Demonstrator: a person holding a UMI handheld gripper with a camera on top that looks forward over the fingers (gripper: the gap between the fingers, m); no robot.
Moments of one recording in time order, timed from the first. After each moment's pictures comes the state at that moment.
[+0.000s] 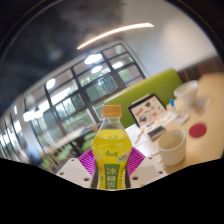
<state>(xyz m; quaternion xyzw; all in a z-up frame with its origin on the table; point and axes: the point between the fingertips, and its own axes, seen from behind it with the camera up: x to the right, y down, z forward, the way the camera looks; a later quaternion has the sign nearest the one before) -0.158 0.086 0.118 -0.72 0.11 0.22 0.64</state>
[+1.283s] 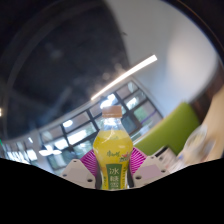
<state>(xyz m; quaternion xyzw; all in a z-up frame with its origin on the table) -0.043 0.029 0.381 -0.54 0.12 0.30 0.78</state>
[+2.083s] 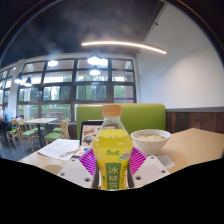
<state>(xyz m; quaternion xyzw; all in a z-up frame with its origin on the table) 0.132 0.160 0.120 -0.71 0.01 0.00 0.71</state>
